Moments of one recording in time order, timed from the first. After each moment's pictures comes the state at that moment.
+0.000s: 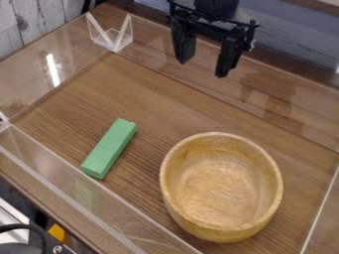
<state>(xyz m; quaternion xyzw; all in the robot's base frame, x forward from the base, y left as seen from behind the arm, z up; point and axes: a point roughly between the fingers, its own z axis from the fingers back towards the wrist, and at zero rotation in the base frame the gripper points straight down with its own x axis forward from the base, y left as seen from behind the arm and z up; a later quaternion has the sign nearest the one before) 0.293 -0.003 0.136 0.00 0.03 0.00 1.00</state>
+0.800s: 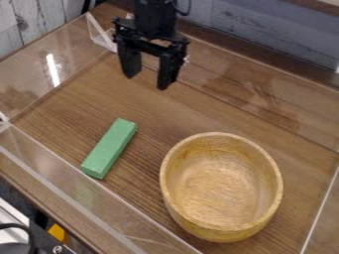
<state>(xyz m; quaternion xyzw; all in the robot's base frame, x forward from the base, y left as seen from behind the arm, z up) 0.270 0.075 0.100 -0.01 0.06 0.03 1.00</state>
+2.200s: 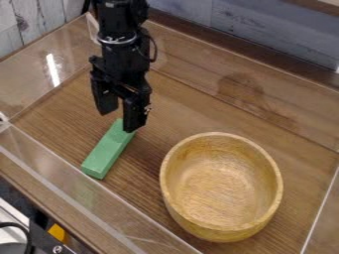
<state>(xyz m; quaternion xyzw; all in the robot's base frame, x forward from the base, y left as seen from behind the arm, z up) 0.229 0.064 0.070 -0.01 0.06 -0.11 0.99</state>
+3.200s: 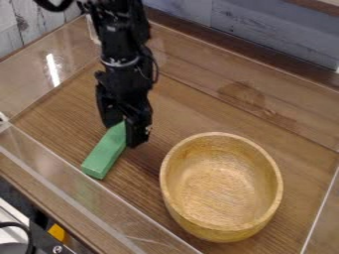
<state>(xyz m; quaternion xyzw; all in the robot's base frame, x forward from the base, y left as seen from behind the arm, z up) 0.225 0.054 0.048 0.00 0.04 -0.15 0.99</state>
